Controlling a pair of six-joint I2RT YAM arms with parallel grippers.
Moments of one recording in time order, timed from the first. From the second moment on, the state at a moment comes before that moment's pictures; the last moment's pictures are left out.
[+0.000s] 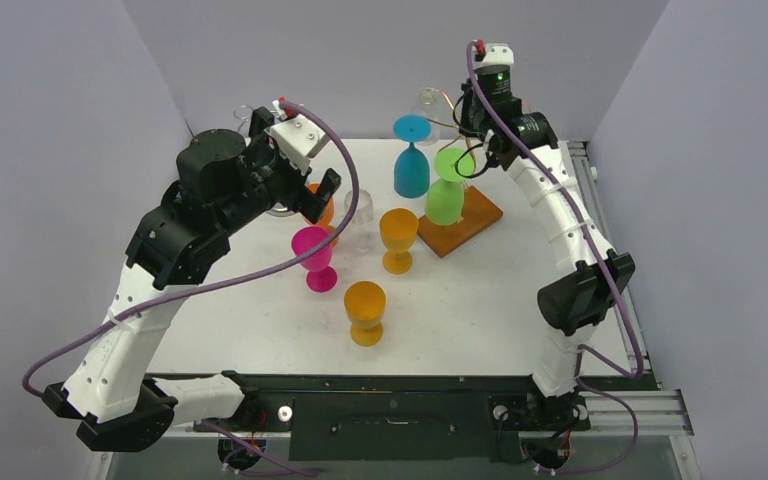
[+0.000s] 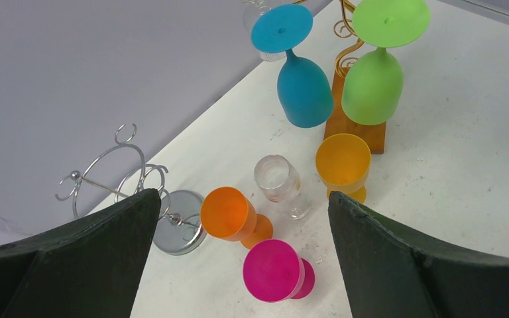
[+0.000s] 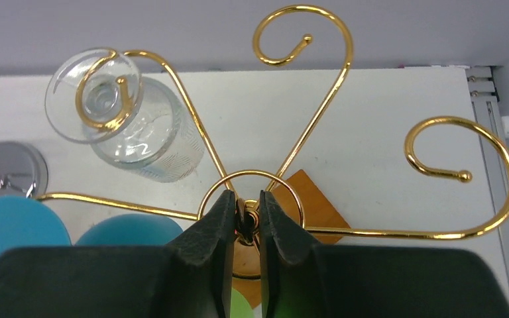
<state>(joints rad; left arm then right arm) -0.63 1.21 1.78 -0.78 -0.02 0.29 0.36 1.88 2.18 -0.79 0.25 0.17</state>
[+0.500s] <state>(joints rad) -0.63 1.18 1.77 -0.78 -0.02 0.28 0.47 1.71 1.85 -0.57 0.76 0.47</state>
